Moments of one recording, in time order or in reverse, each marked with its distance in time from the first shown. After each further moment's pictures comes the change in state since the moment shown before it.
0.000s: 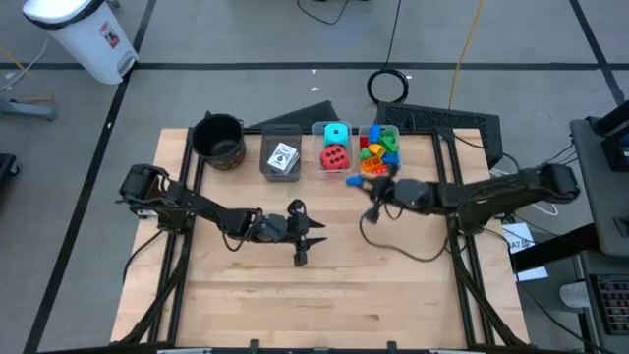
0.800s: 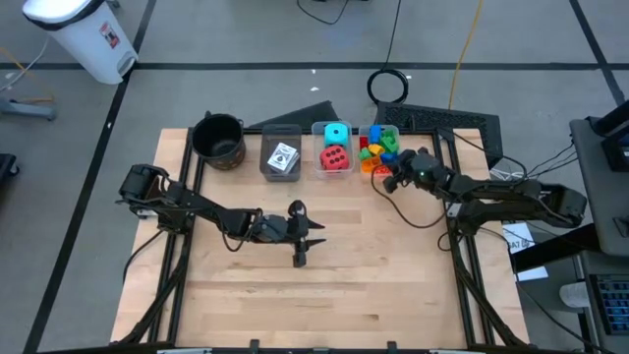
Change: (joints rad) left arm 0.000 0.000 0.000 -0.008 0.011 0.018; right arm -0.583 -0.116 -0.315 0.073 -0.150 0.092
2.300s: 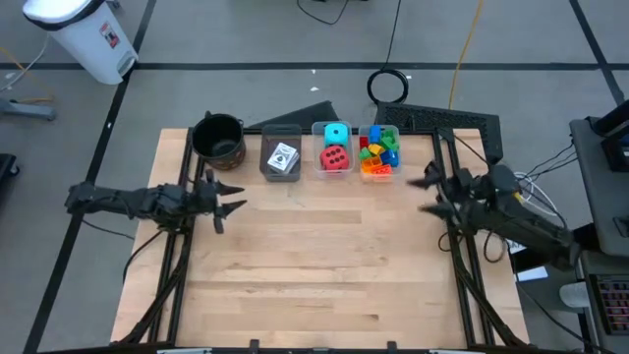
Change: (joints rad) left arm 0.088 -1.439 -0.603 -0.640 -0.109 0.057; right arm 0.052 -0.890 0.006 -0.071 -1.080 0.248
